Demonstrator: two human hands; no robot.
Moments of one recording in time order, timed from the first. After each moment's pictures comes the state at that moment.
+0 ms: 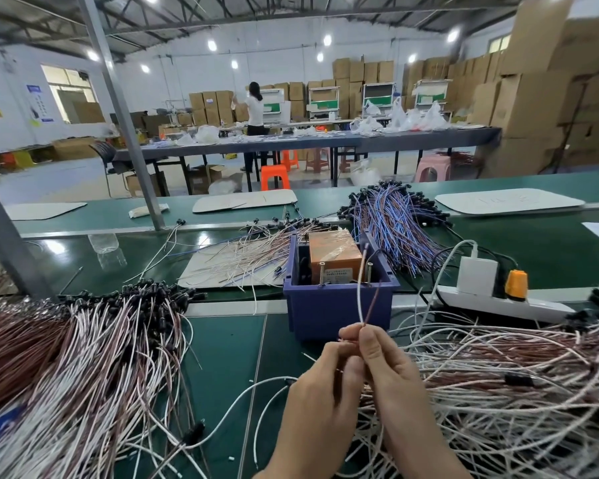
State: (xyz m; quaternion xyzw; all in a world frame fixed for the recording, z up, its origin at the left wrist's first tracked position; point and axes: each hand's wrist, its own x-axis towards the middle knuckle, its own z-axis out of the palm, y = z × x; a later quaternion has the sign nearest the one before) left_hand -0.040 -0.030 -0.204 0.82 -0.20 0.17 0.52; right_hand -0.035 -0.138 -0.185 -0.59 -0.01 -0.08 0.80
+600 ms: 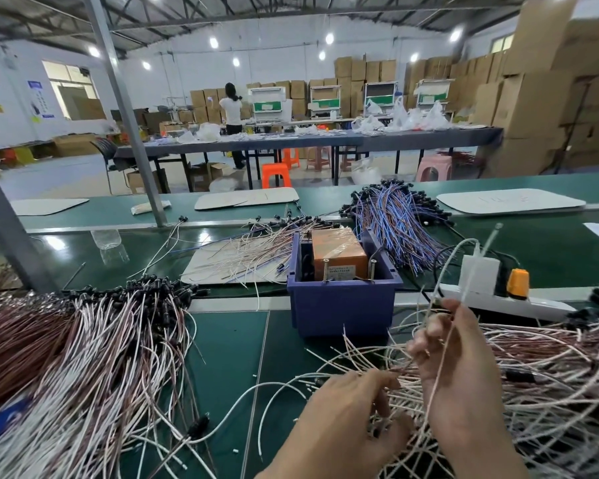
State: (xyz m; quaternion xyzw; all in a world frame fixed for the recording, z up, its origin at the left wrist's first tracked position) left_hand -0.048 -0.034 -0.204 0.89 -0.32 0.10 0.32; right_hand -0.038 -0.184 -0.166 -0.37 0.00 -0.18 0.91
